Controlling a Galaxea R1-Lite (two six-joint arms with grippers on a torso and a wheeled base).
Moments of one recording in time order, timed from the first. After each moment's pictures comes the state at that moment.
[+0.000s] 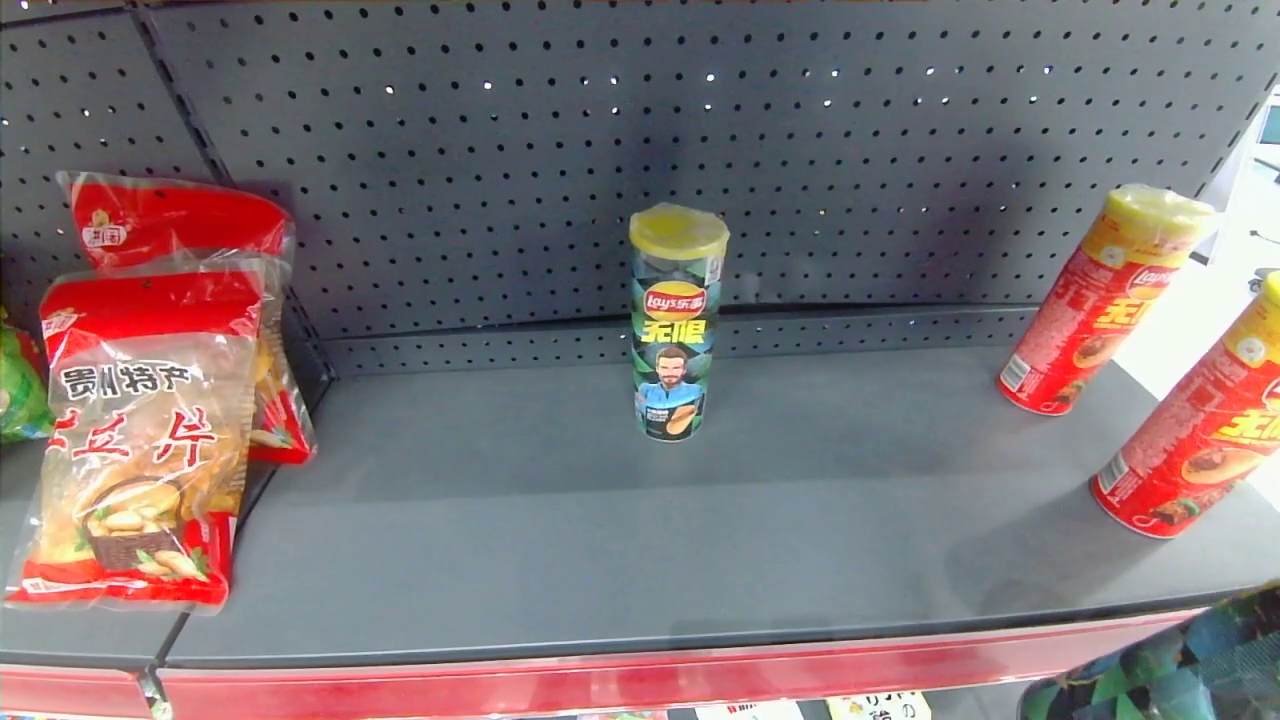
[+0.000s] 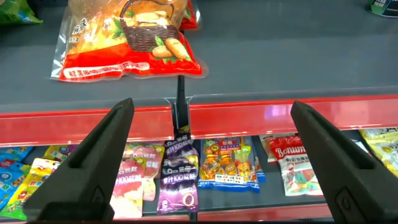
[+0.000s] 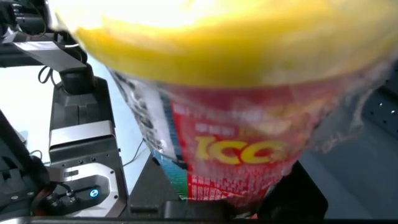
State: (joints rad) left arm 0.00 0.00 0.00 0.00 0.00 0.01; right arm 0.28 0.75 -0.49 -0.20 0.86 -0.26
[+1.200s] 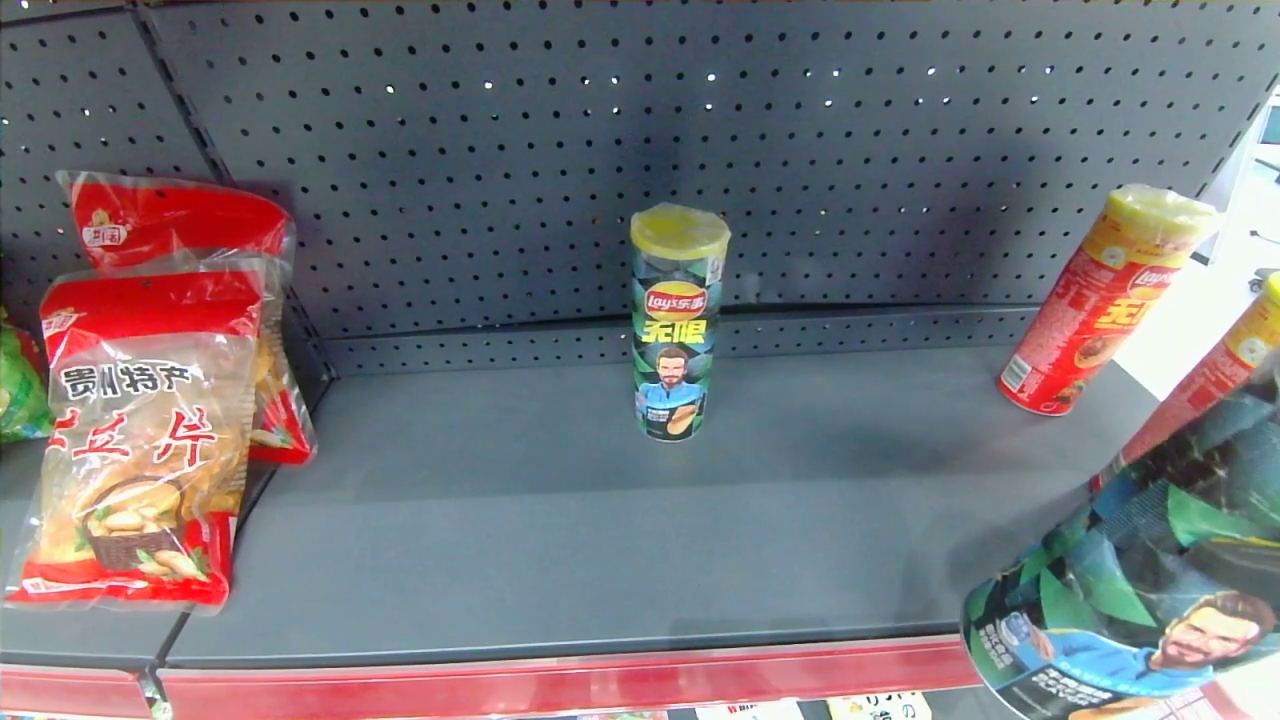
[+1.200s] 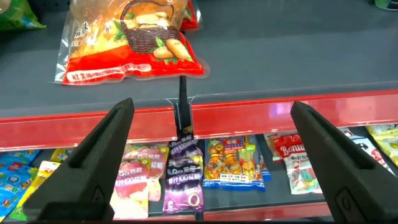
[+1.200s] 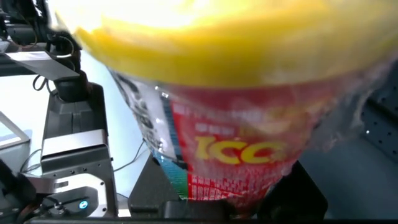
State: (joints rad) left arm 0.00 0.00 0.00 0.00 0.00 0.04; right arm 0.33 0.96 -0.66 -0.20 0.84 -0.27
